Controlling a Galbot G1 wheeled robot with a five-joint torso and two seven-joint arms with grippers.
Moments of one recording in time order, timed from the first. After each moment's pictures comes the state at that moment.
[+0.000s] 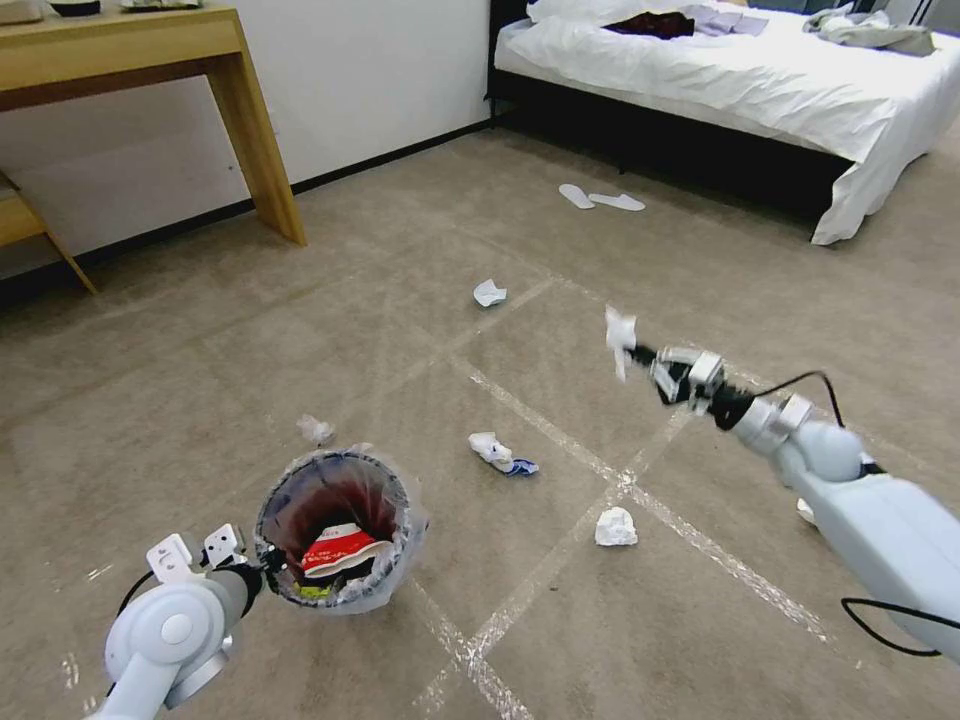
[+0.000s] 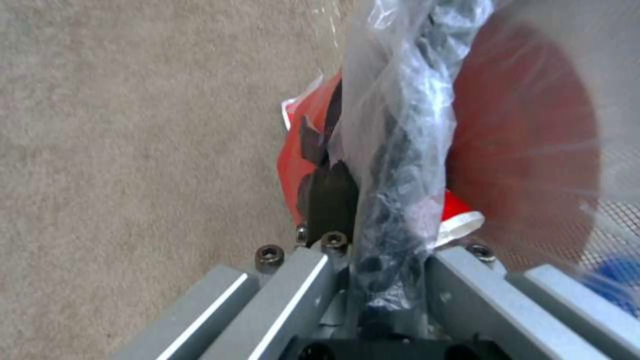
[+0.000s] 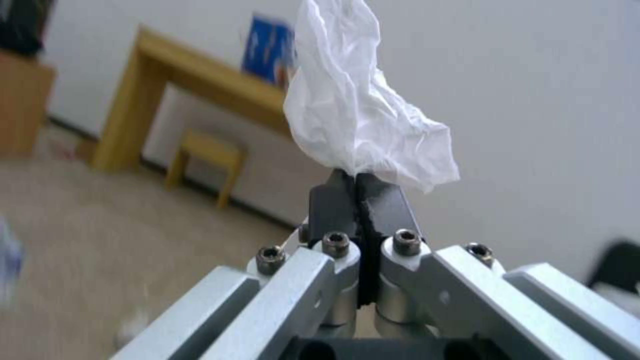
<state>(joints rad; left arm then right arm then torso) 1.45 -1.07 -0.59 -2.03 -1.41 0.57 -0.81 -0.66 0.75 0.09 1.34 0.68 0.61 -0.69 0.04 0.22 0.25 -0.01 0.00</state>
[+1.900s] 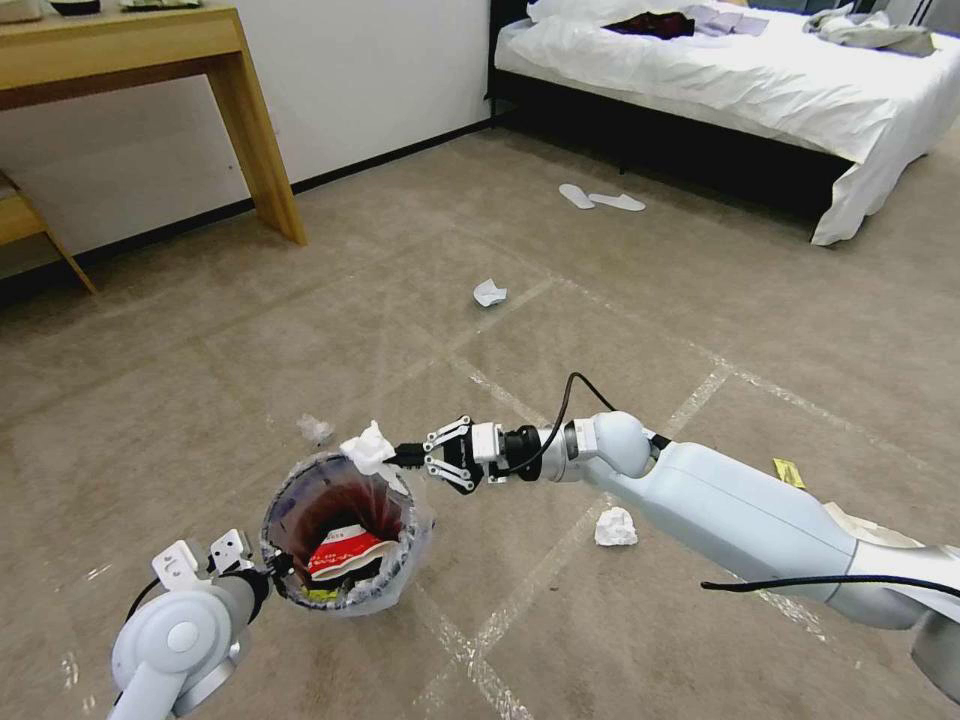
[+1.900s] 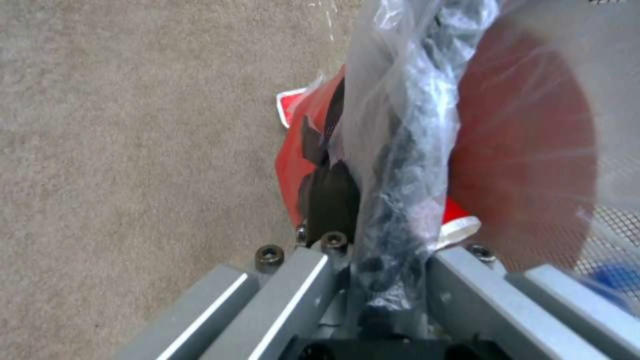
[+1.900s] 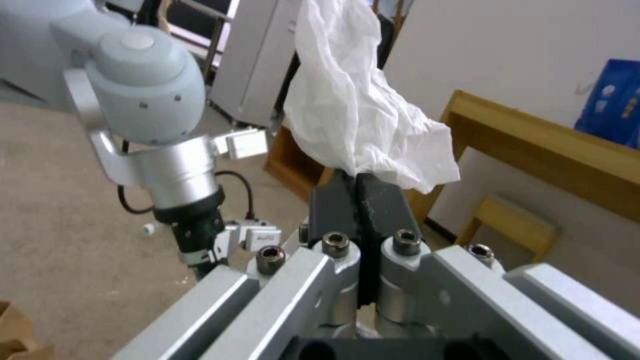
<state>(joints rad) 1.46 -1.10 -0.59 -2.05 -1.39 0.57 -0.81 -0.28 0.97 -0.66 1.50 0.71 0.57 -0.79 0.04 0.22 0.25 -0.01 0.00</state>
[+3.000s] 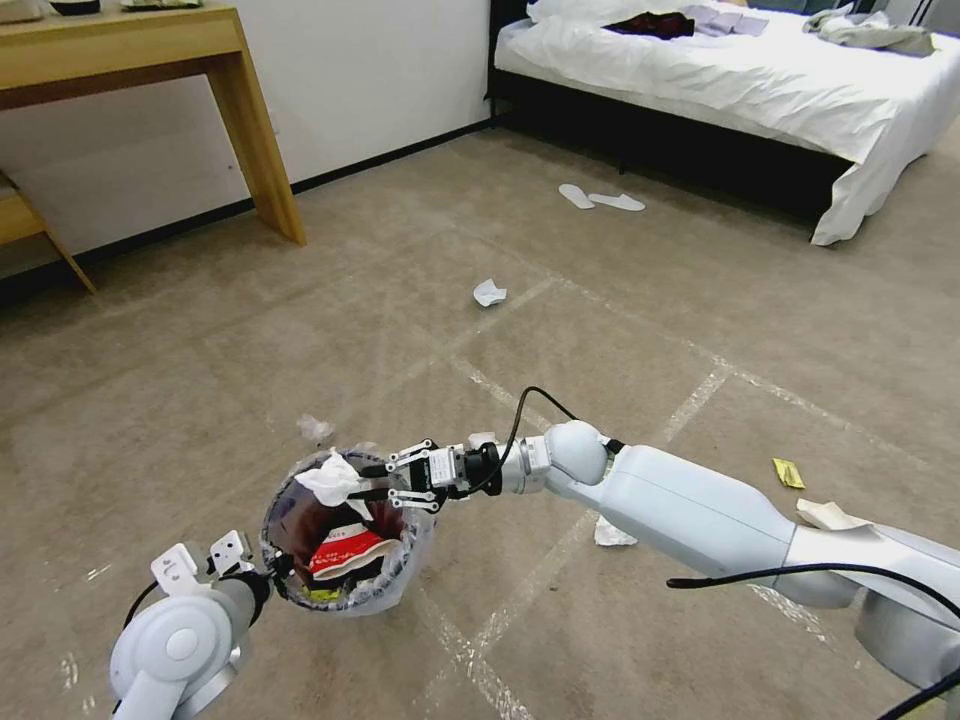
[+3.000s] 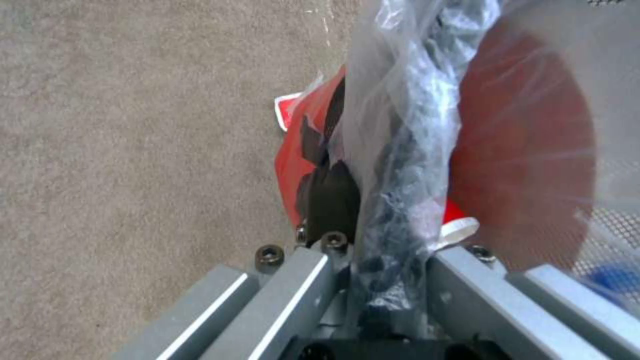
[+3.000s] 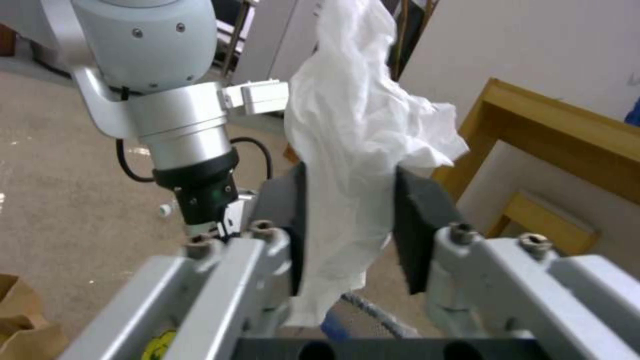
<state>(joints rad) 1.49 -1.11 -0.60 -2.08 -1.38 0.57 -0.81 -0.24 1.09 -0.76 1.40 0.64 0.59 -0.75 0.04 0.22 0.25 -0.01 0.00</state>
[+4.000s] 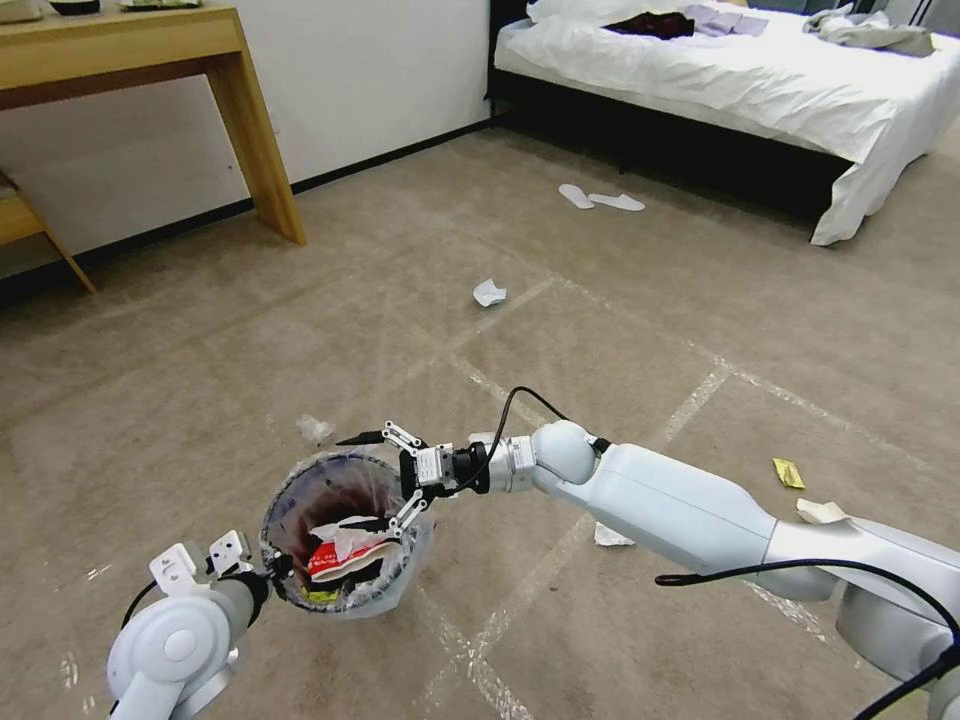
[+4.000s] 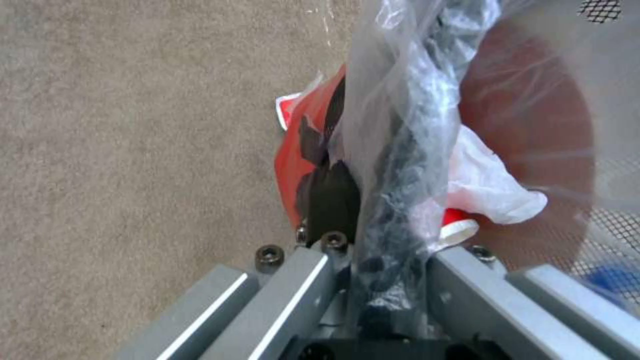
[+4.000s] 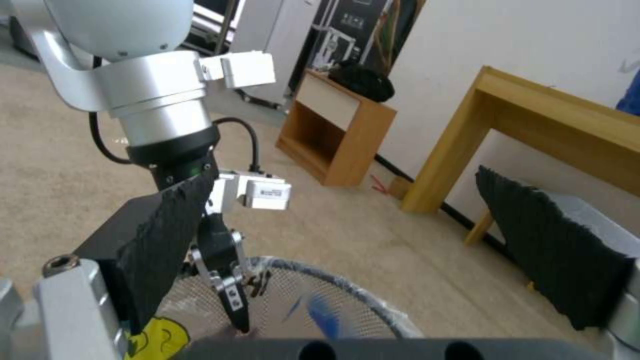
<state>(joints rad) 1.49 -1.10 -0.60 -2.08 -1.39 0.57 -0.81 -0.23 1.11 -0.77 1.36 0.62 0.60 -0.71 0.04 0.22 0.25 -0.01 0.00</state>
